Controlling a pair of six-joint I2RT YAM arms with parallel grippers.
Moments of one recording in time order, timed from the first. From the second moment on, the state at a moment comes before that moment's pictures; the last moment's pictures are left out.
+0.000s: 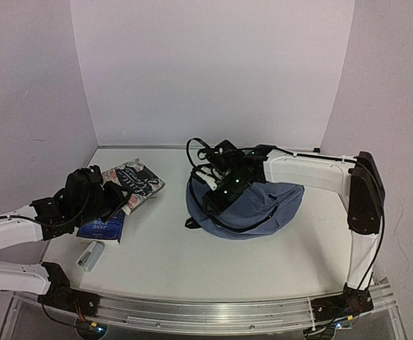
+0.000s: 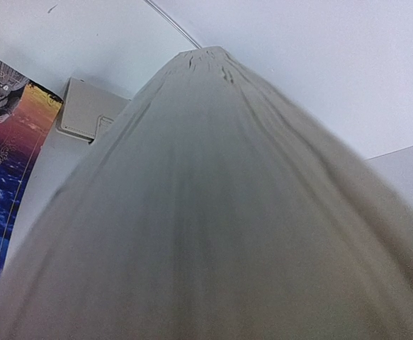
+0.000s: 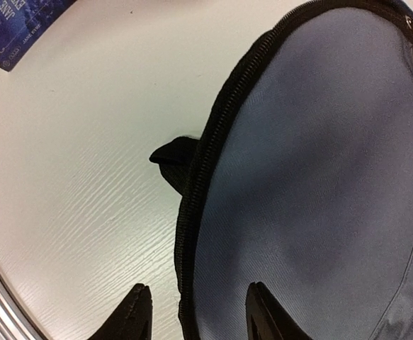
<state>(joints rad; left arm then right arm) -0.76 0.93 0.58 -0.13 -0.29 -1.15 0.90 1.98 1.66 -0.75 -0.05 0.01</state>
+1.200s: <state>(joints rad) -0.76 1.07 0.58 0.09 0.01 -1.05 0.68 1.94 1.85 -0.81 -0.18 0.05</state>
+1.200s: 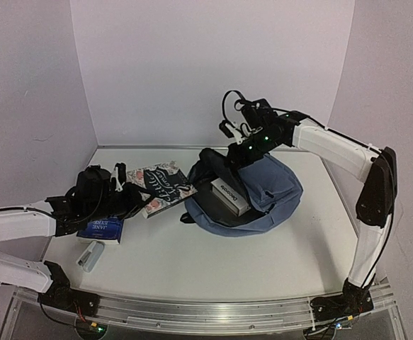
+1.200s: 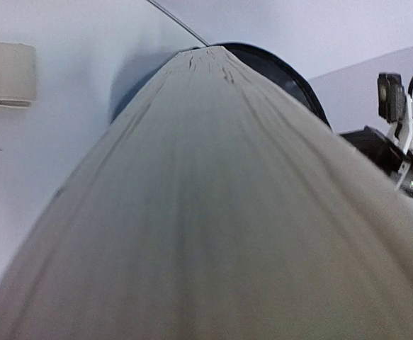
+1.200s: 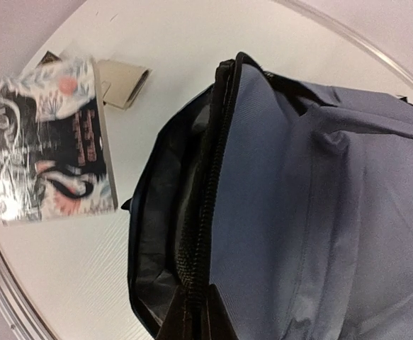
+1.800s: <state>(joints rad) -0.76 1.62 0.73 0.55 0.32 -1.21 0.65 1.93 1.95 -0.83 -0.22 0.07</state>
